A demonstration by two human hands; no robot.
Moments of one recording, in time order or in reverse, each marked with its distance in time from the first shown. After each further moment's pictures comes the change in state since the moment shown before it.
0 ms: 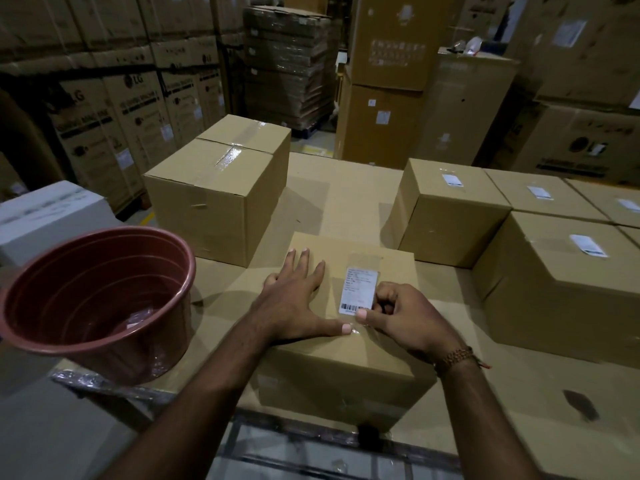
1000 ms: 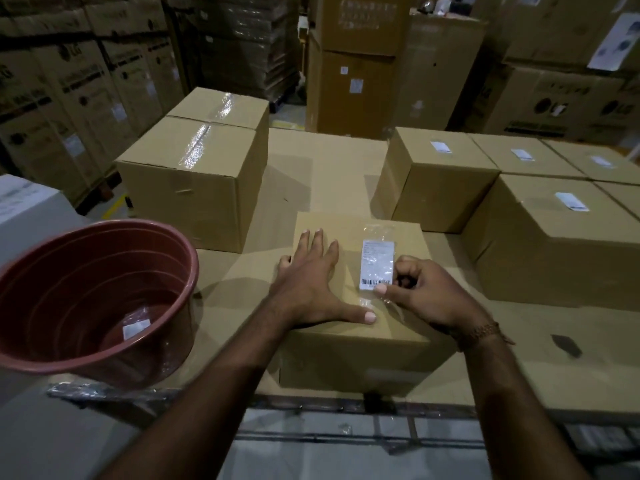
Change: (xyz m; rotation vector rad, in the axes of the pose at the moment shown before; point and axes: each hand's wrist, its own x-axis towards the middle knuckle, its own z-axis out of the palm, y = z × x) left_hand 0.007 -0.016 0.002 -0.058 -0.046 0.091; right_hand -0.009 -0.007 0.014 0.059 0.092 0.007
